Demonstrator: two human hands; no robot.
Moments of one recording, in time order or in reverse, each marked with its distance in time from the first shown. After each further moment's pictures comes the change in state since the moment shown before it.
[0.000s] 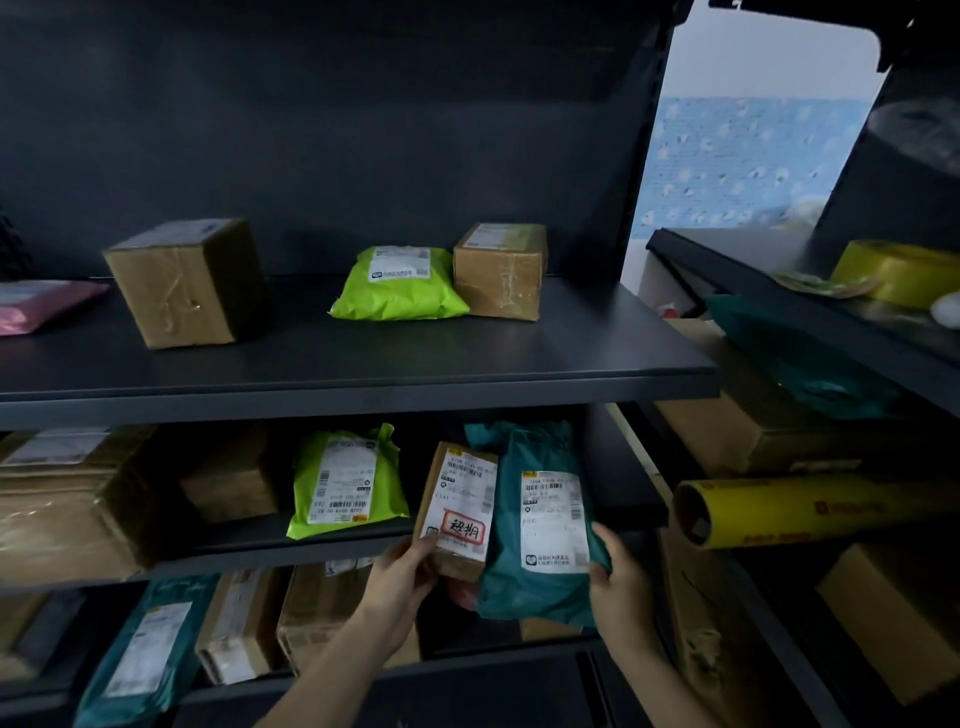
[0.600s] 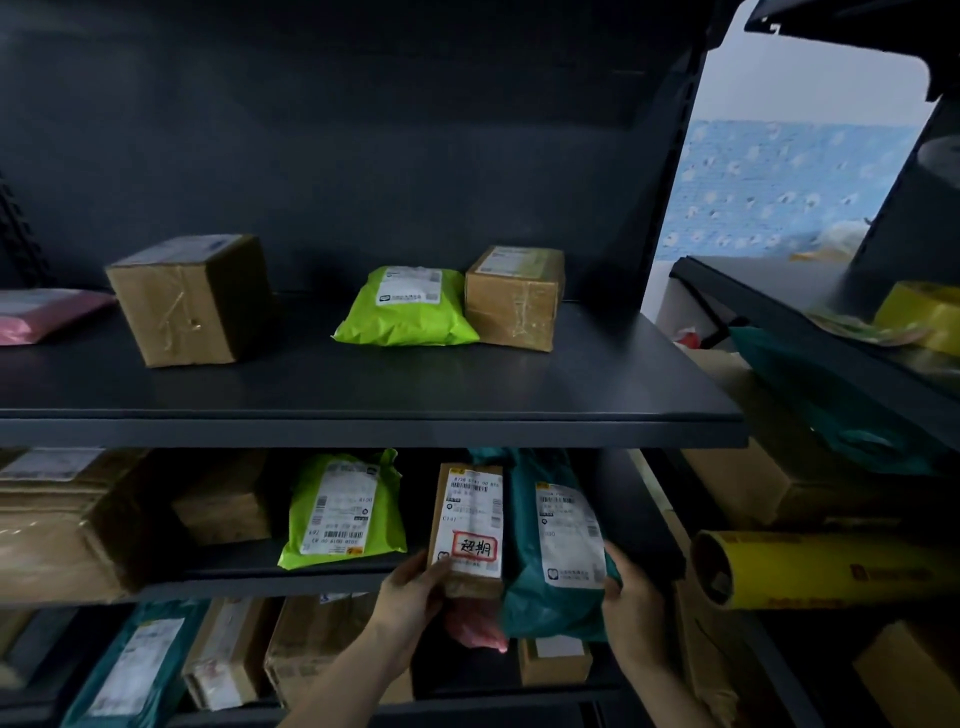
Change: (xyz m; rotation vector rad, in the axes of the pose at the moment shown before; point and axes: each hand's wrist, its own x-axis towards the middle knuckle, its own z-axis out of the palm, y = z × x) left_hand 0.018 0.005 0.024 0.055 0.005 0.036; right_hand 0.053 0.005 0.005 -0.087 0.020 -0.035
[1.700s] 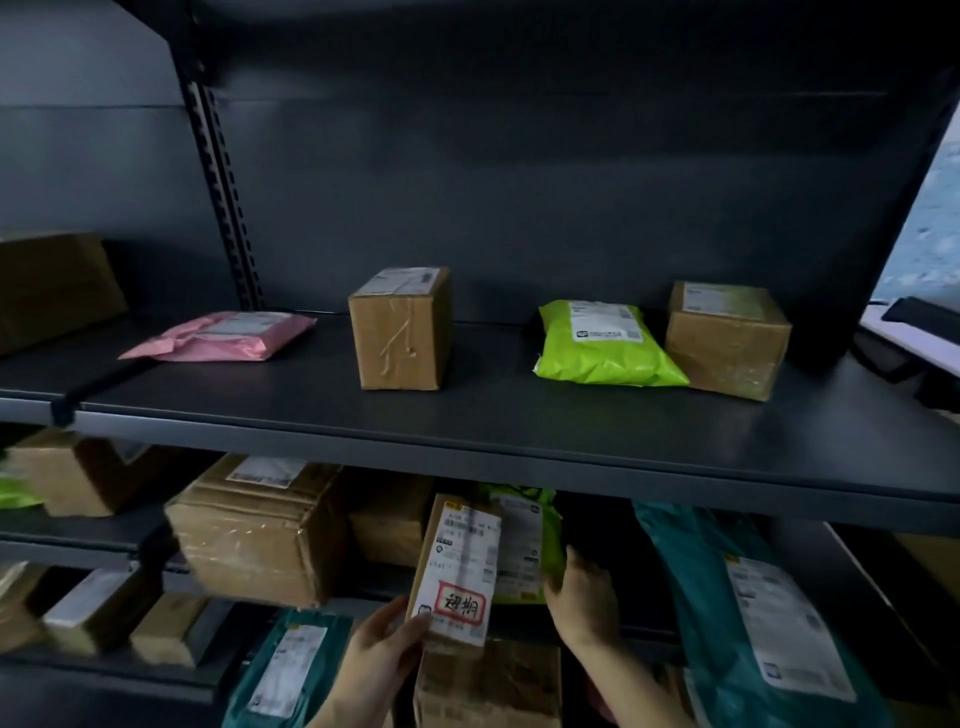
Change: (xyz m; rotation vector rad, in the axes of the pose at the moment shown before) left_hand -0.010 0.068 -0.197 -0.118 0.159 0.067; right_hand -0.027 -0.150 0.192 -0.413 -0.333 -0.216
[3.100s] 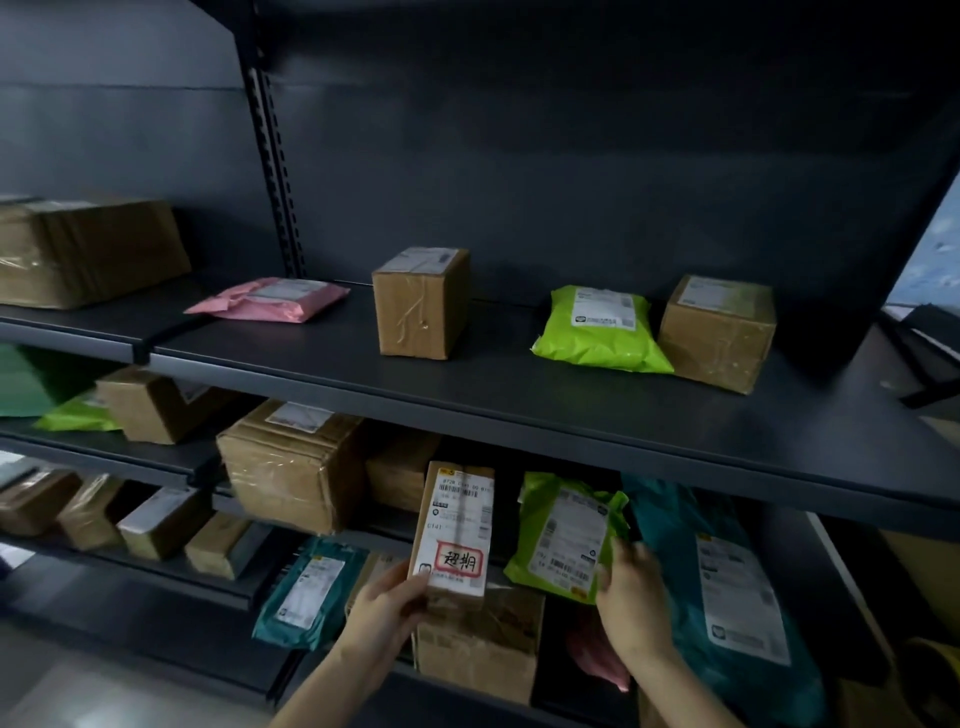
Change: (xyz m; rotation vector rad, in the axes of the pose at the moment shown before) left_hand -0.071 -0.005 0.025 -0.055 -0.031 0.041; right_hand -0.044 0.060 -0.062 -0.103 0.125 -0.176
